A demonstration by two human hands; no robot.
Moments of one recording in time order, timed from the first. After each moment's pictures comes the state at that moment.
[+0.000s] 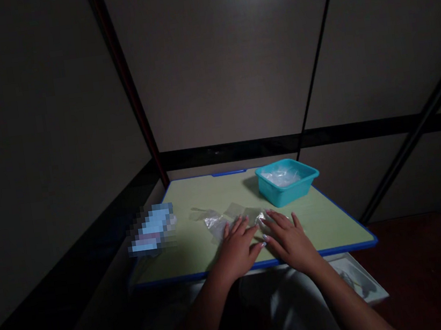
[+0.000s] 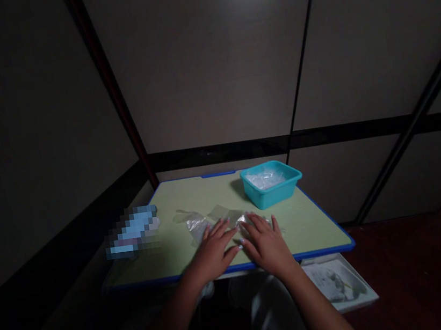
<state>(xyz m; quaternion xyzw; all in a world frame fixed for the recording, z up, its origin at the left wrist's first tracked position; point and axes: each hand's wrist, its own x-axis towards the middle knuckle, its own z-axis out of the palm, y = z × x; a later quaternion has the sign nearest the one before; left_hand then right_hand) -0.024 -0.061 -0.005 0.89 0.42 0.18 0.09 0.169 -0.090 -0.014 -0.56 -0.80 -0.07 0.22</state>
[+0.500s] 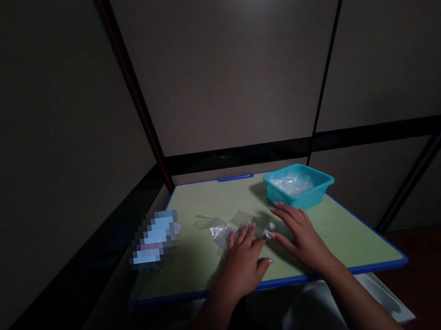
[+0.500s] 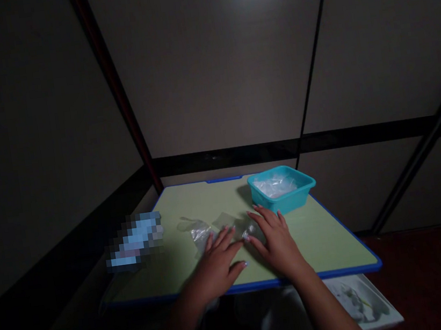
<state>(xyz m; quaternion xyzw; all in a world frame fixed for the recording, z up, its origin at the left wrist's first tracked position) -0.029 -0.059 0.004 0.89 0.42 0.17 0.10 0.176 -0.055 0.006 -0.53 -0.77 -0.09 0.34</state>
